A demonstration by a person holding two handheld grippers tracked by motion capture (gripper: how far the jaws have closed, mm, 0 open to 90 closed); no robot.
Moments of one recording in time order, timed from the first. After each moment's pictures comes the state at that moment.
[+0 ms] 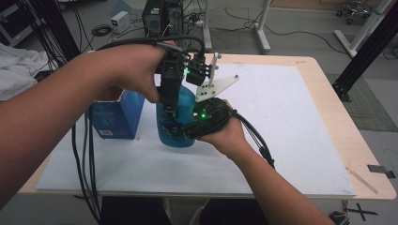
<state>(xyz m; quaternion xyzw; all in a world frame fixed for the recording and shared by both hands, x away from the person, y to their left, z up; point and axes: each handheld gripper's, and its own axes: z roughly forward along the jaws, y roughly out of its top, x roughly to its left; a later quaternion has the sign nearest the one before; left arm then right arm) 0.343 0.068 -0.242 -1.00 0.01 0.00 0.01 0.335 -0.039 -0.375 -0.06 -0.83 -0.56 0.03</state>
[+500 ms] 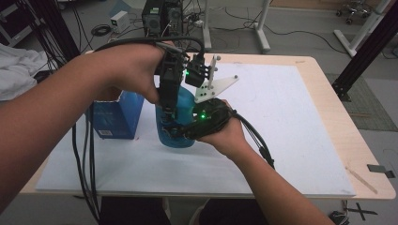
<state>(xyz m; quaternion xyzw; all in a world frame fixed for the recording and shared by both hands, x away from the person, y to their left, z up) 0.341 0.068 -0.242 -1.00 0.01 0.00 0.01 0.333 -0.039 -0.375 -0.05 -0.83 -0.56 0.03</state>
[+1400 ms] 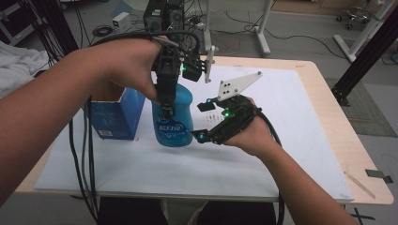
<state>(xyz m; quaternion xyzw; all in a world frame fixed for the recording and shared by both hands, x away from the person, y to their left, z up) 0.348 0.080 -0.229 -1.00 -0.04 0.02 0.00 0.339 -0.089 -0.356 -0.07 -0.87 -0.49 0.00</state>
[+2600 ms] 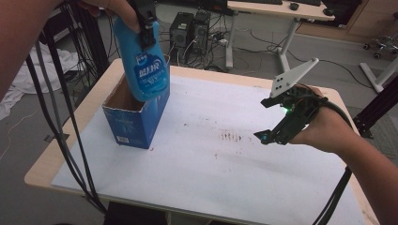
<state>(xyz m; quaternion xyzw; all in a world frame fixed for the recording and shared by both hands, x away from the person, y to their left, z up) 0.404 0.215 -0.100 -0.86 -0.51 0.02 -0.02 0.373 -0.145 -0.276 -0.06 -0.95 -0.30 -0.07</state>
